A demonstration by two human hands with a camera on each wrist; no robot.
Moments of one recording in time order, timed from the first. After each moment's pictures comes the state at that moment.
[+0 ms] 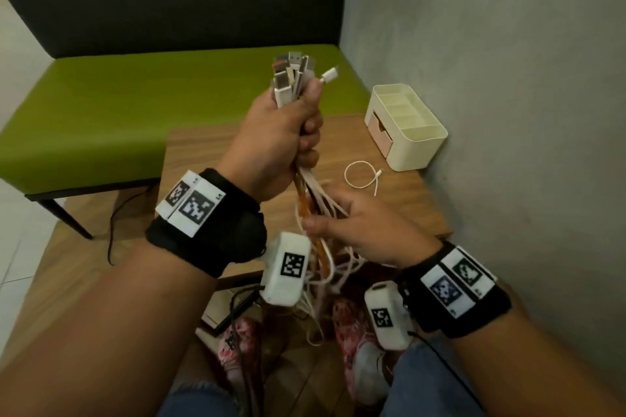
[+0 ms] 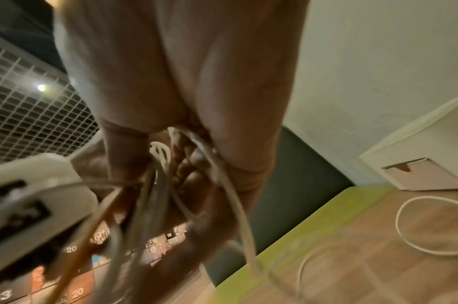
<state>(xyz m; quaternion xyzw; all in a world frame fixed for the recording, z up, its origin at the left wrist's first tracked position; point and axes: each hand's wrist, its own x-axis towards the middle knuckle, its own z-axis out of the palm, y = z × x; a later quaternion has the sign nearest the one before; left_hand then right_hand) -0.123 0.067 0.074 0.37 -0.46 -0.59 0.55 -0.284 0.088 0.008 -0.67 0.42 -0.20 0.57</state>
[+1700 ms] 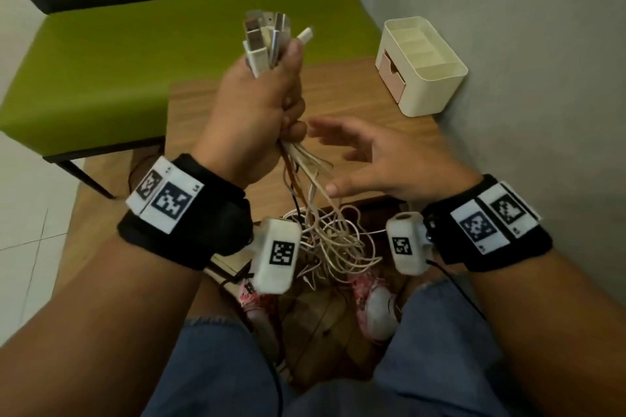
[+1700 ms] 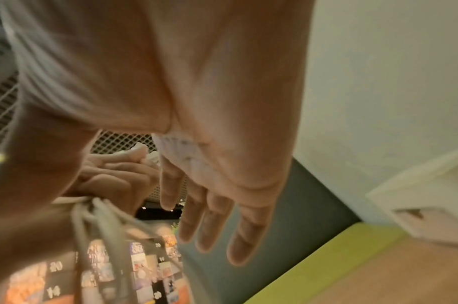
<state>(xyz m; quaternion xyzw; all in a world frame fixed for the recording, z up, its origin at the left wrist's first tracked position) -0.124 0.106 0.056 0.41 -0.42 -0.58 0.57 -0.305 0.089 0.016 -0.75 0.37 -0.17 0.53</state>
